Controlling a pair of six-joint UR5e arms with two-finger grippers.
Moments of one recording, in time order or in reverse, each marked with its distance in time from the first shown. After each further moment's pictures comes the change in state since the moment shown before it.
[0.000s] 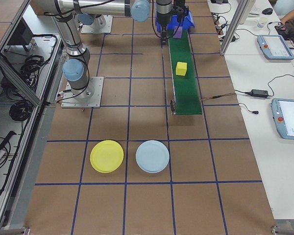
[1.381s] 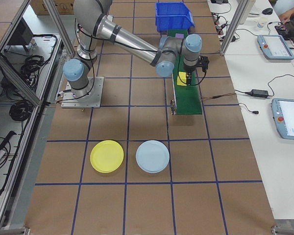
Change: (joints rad) left arm 0.098 0.414 -0.099 -0.255 -0.092 -1.268; right arm -0.273 0.391 -0.056 -0.334 0.169 -0.147
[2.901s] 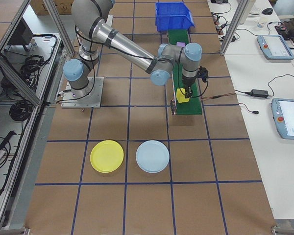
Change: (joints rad) left arm 0.082 0.006 -0.004 -0.002 -0.018 -0.013; right arm -0.183 -0.076 0.024 0.022 -0.230 -0.471
